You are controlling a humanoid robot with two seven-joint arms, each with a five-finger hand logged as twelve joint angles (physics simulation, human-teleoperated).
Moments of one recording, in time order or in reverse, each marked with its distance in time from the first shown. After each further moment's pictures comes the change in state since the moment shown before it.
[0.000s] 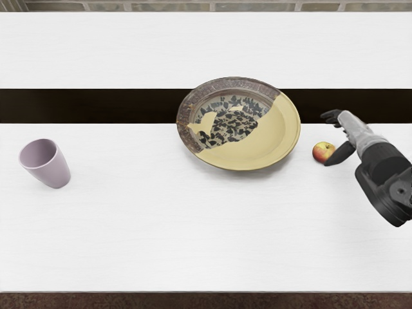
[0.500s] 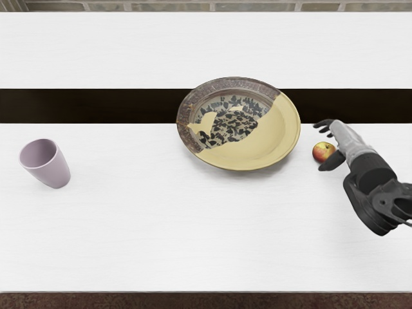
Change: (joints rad) left arm 0.000 0.000 0.000 0.000 0.000 0.000 0.000; right arm -0.002 0.070 -0.077 -0.058 -0.039 -0.065 0.000
